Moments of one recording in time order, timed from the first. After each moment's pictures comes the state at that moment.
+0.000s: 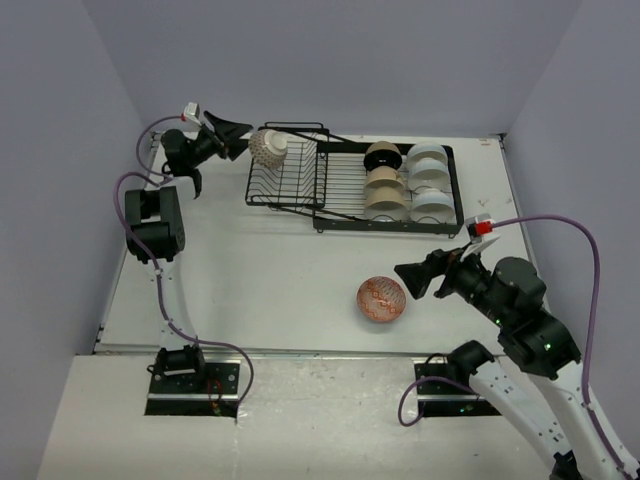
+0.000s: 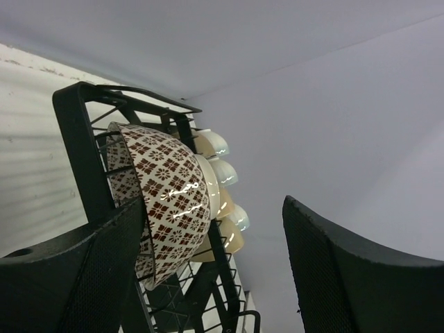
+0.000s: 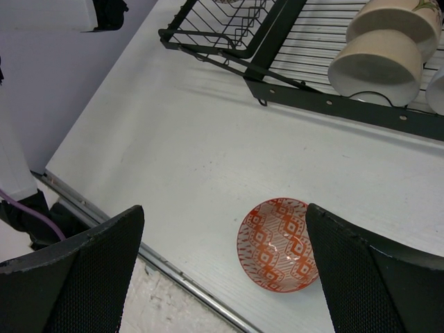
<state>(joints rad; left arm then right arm) 0.12 2.35 1.61 0.88 0.94 -1.38 0.51 0.44 0.83 -0.63 -0.12 0.42</state>
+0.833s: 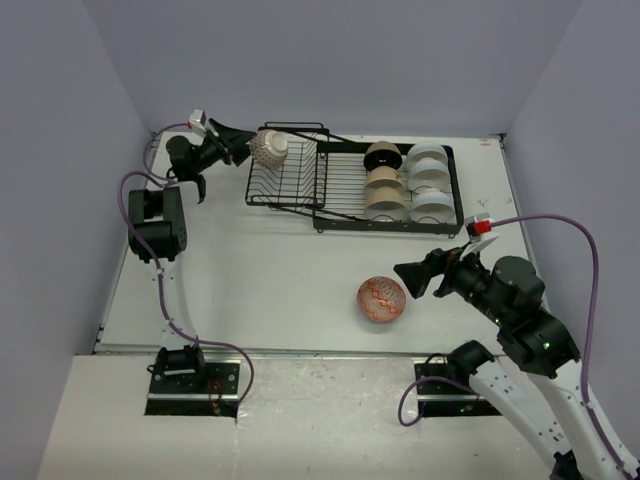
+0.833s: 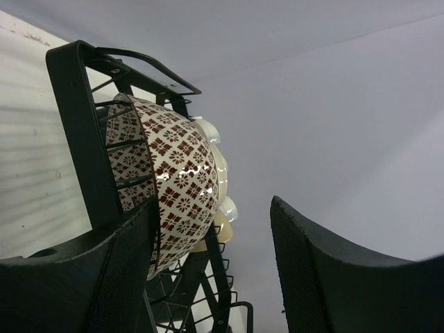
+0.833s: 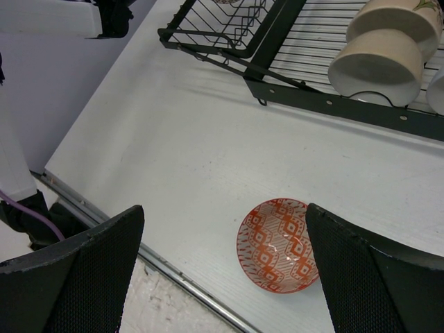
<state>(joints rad) 0.10 2.35 1.56 0.96 0.96 -1.46 0.51 0.45 0.83 -0.62 -0.12 0.41</state>
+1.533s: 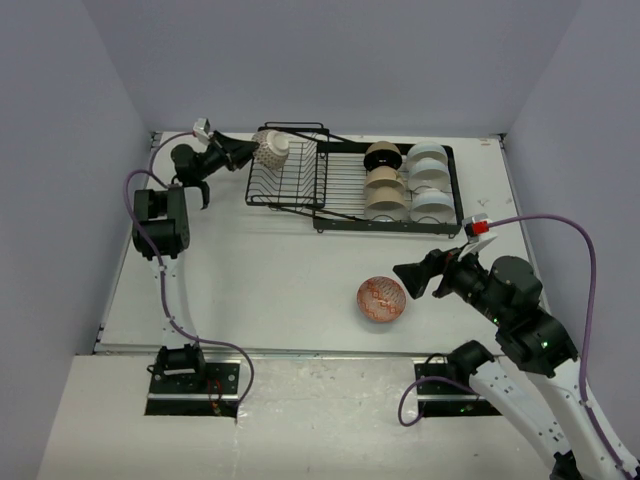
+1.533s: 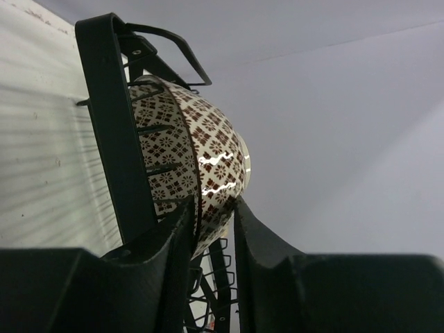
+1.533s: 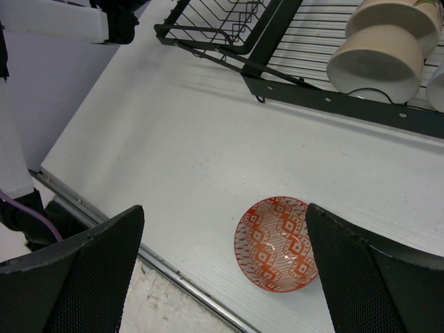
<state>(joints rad) 0.09 2.41 1.54 1.05 0.96 -1.54 0.51 0.45 0.81 -0.62 -0.12 0.41</state>
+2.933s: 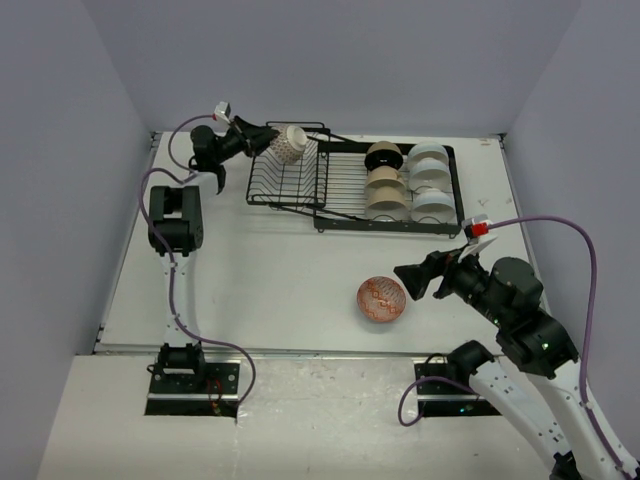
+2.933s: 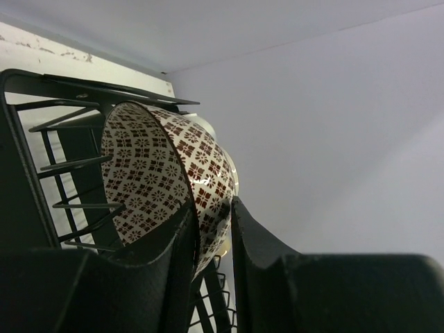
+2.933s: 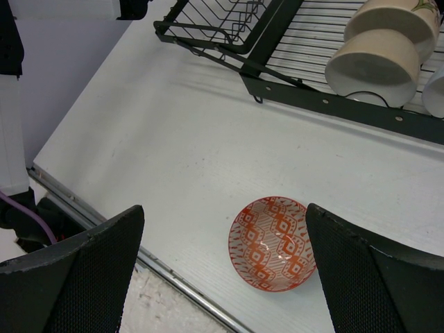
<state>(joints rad) 0.00 2.49 1.79 0.86 0.92 -1.48 0.51 0.44 0.81 -0.63 -0.12 0.38</state>
